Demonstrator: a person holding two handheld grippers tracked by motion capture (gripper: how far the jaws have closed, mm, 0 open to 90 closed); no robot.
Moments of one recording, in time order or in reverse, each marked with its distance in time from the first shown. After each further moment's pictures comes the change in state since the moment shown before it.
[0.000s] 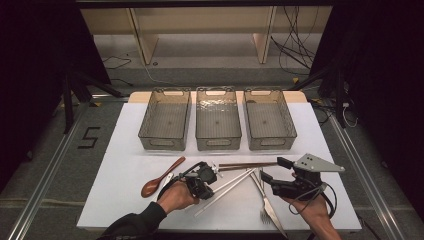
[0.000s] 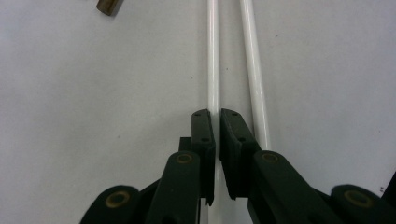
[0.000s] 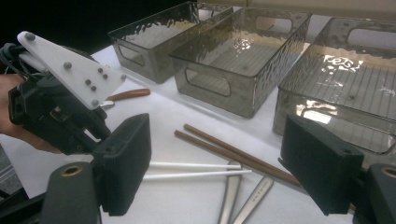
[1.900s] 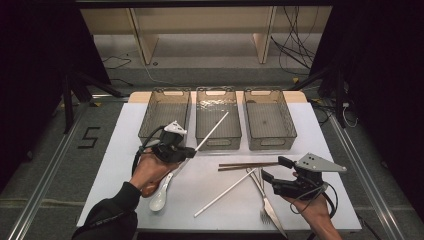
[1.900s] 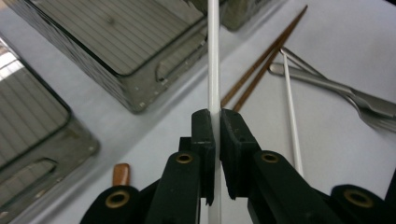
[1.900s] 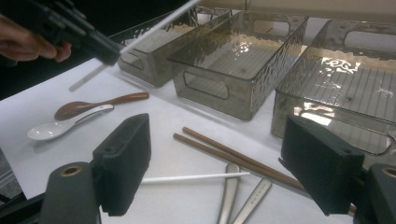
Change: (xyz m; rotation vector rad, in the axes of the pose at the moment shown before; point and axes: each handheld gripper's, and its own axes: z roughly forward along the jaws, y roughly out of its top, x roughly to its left) left arm 0.079 -0.014 -0.103 -0.441 0.049 -0.214; right arm -0.002 0.000 -0.001 -0.016 -0.001 0.011
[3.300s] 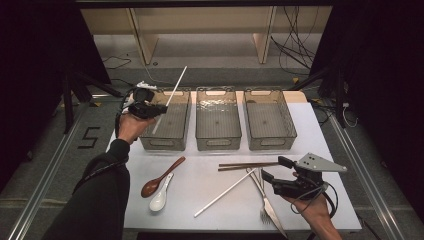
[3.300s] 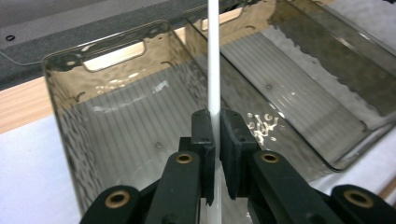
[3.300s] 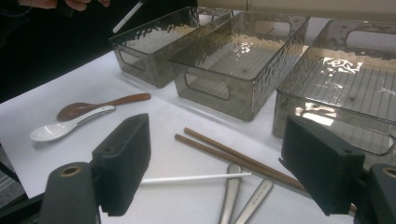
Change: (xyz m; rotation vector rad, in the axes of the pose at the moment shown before) left arm 0.129 0.040 -0.012 -0.079 0.279 -0.140; right arm 0.000 0.000 0.000 0.000 0.007 0.005
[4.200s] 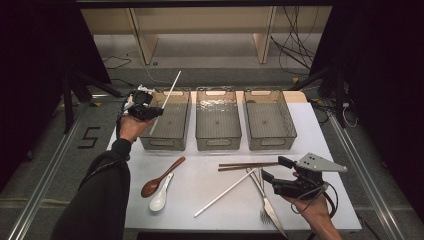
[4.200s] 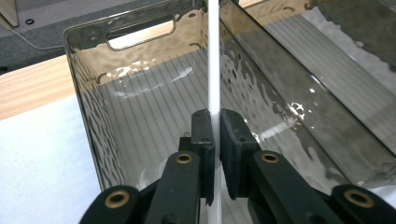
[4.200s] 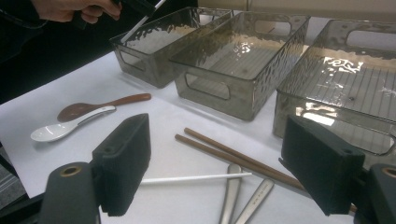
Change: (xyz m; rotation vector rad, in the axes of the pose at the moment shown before) left arm 0.018 -0.015 0.025 0.031 0.051 -0.035; right arm -0.001 0.000 0.000 -0.001 0.002 0.005
